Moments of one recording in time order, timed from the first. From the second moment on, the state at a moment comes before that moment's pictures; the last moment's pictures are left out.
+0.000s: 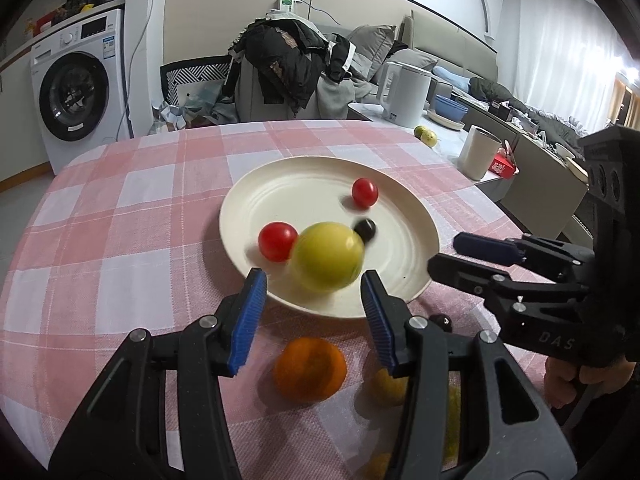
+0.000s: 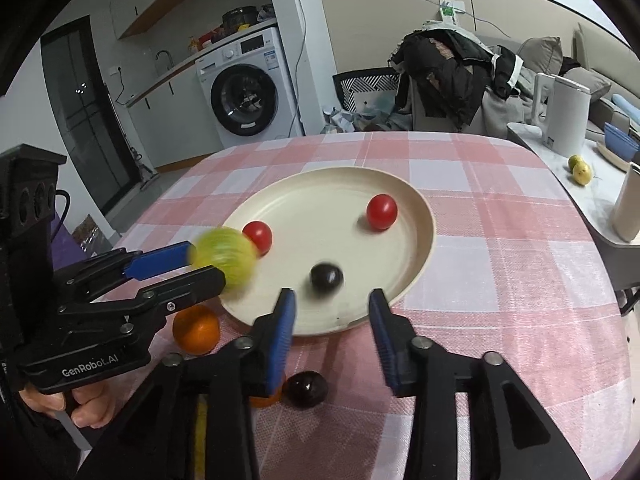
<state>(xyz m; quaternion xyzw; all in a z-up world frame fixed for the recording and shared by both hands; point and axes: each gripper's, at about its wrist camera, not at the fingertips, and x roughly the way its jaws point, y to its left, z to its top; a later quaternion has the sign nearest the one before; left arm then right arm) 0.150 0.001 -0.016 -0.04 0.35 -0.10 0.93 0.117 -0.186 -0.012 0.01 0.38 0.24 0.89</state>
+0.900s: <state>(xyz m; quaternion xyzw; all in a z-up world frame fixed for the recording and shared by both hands) 0.104 0.028 -0.022 -0.02 0.35 -0.05 0.93 0.093 -0.190 -0.008 -0.06 0.39 0.21 0.89</state>
